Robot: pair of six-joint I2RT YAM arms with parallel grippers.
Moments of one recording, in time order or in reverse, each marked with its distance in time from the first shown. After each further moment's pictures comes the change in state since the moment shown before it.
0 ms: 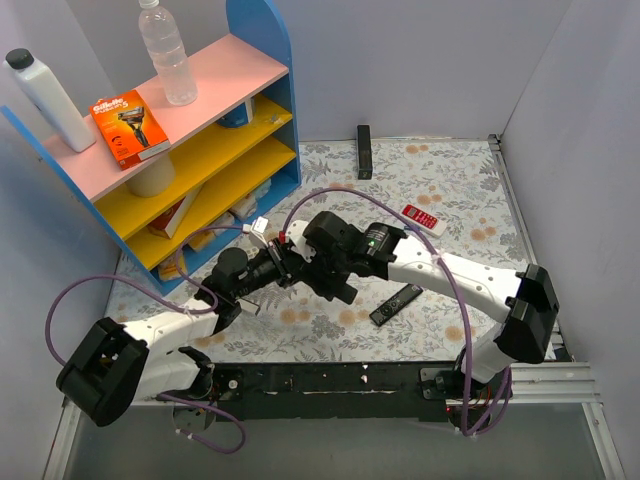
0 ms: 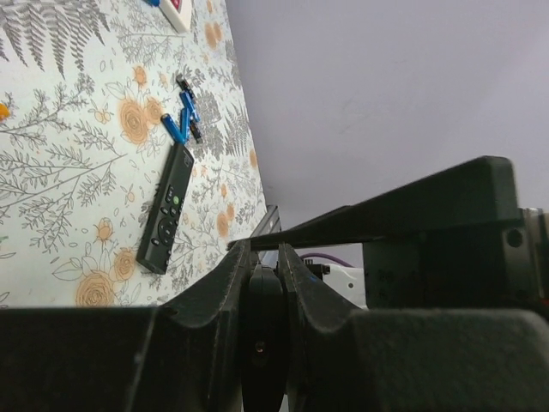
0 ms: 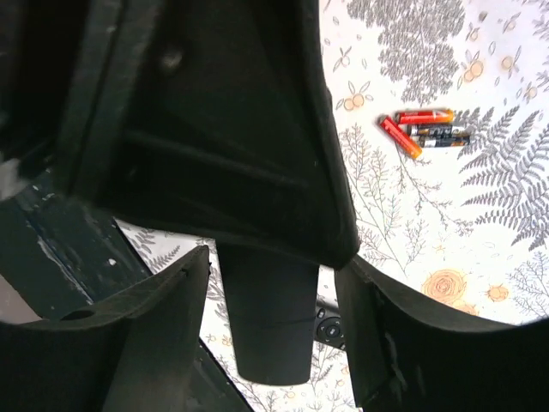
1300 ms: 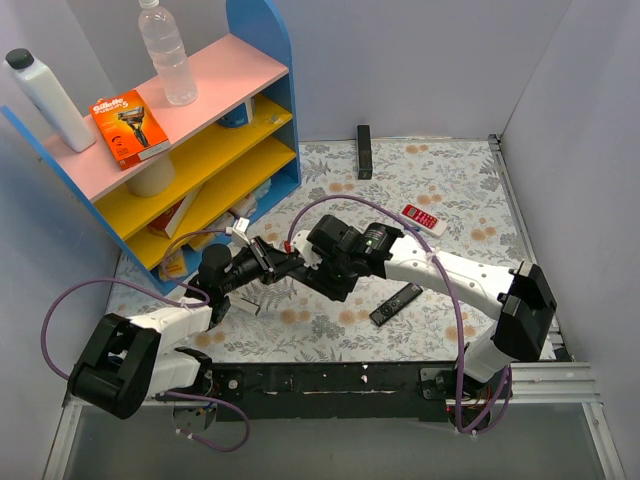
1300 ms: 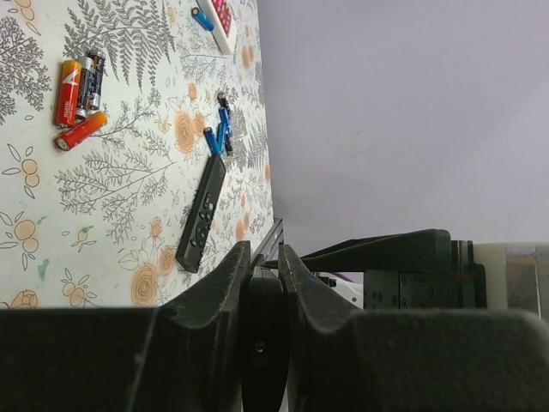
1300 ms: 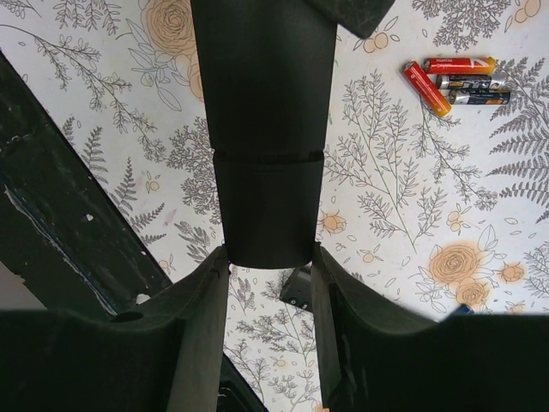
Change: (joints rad) left arm 0.220 0.034 -0.046 0.010 0.175 -0.032; right arm -0.025 -0.003 -0.051 -0.042 -0.064 -0.059
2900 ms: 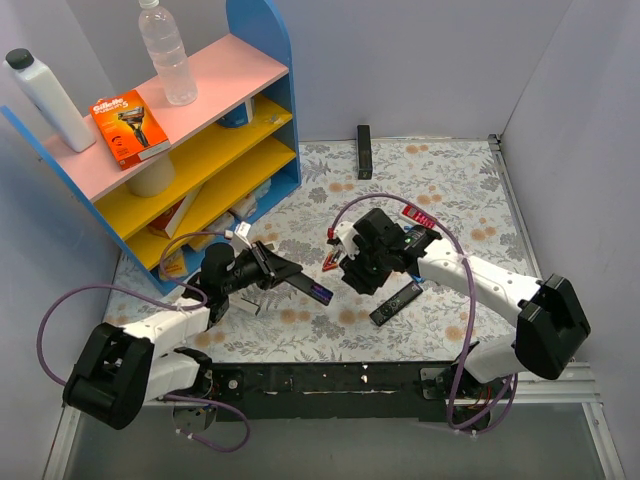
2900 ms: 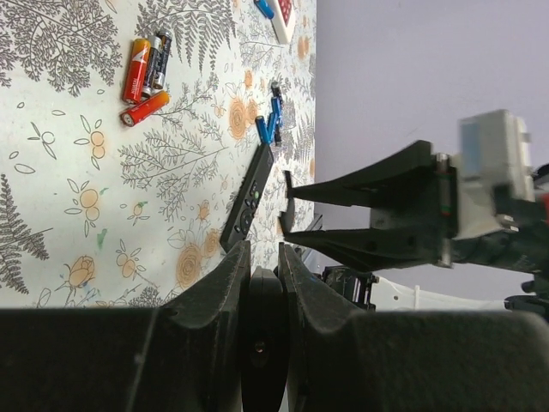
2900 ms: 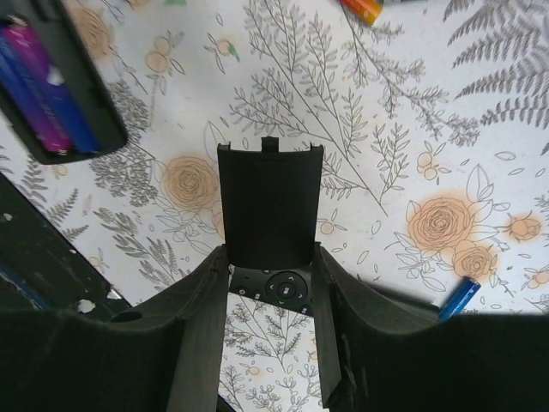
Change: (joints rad) left arm -0.001 -0.075 0.024 -0.255 -0.045 0.115; right arm -0.254 -0.143 -0.316 0.177 -0.090 -0.055
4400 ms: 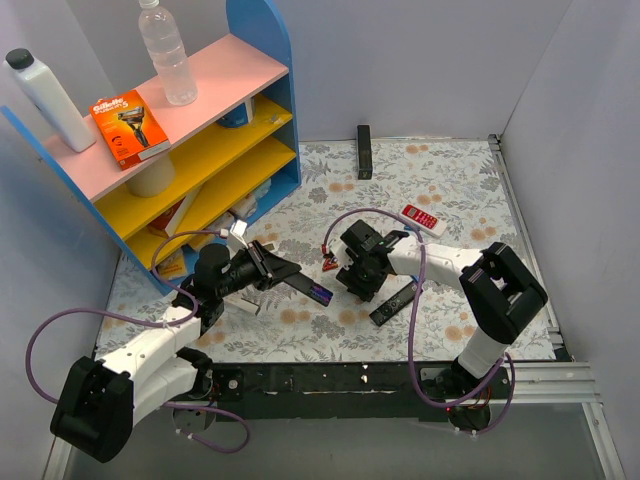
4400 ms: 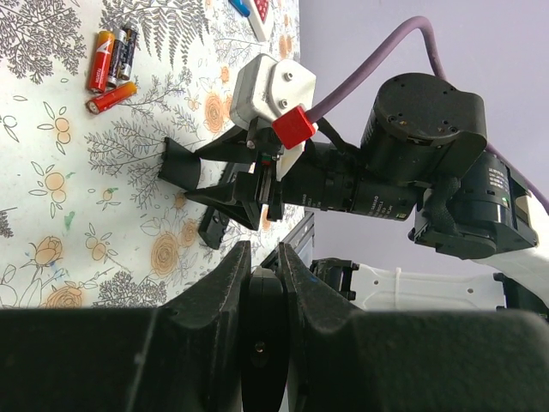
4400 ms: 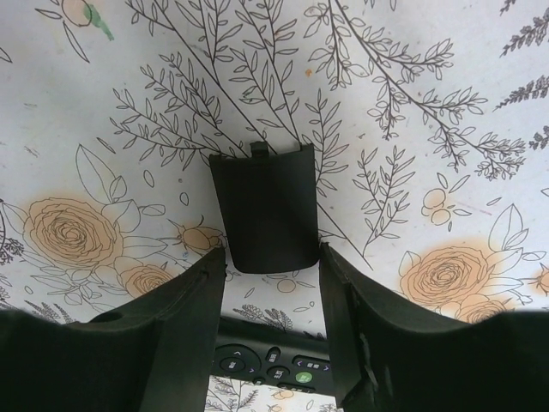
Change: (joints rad) left arm -0.032 -0.171 0.038 -0.177 -0.036 -0.003; right arm -0.013 0.248 -0.034 0.123 0.090 -0.065
